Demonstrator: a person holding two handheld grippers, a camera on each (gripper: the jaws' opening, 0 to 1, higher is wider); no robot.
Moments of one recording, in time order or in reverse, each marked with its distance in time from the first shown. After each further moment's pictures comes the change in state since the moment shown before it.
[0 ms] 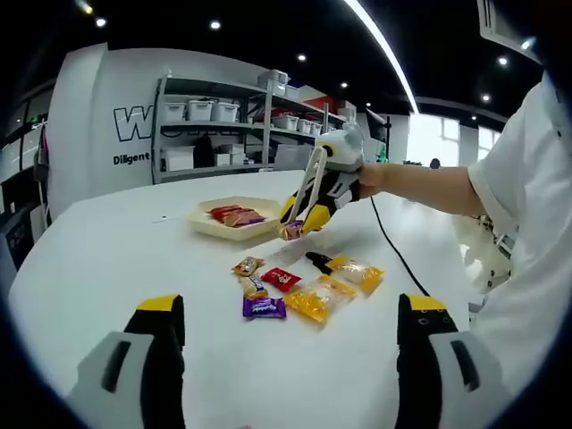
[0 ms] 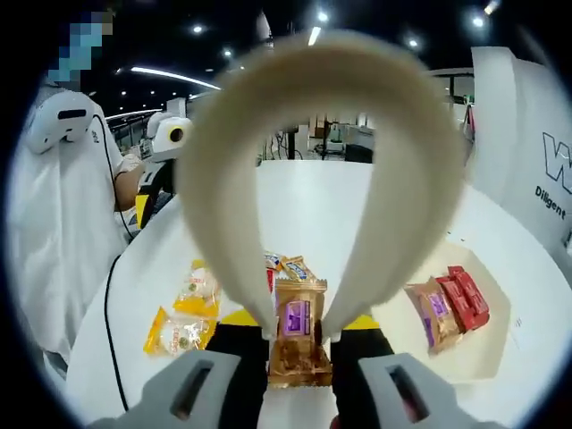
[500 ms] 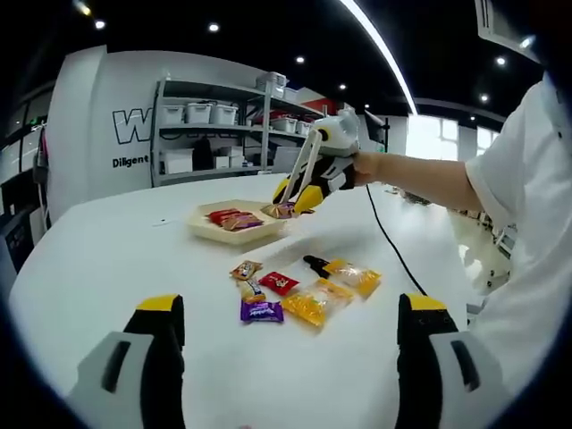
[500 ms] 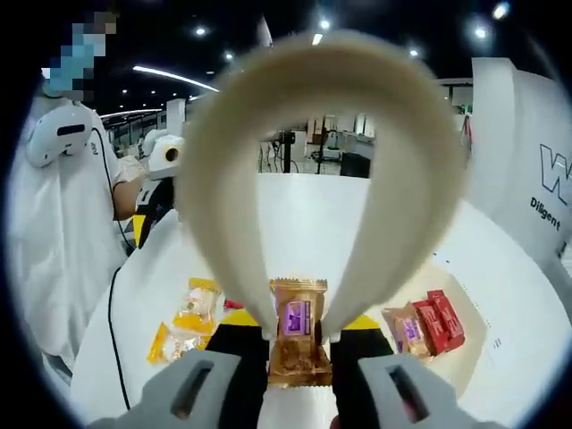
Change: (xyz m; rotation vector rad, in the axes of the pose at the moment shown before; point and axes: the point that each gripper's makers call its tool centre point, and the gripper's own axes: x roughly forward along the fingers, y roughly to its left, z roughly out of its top) left arm -0.001 -0.003 0.004 0.006 -0.008 -0.003; right arm -0.015 -0.017 0.030 -0.026 -0.026 -0.030
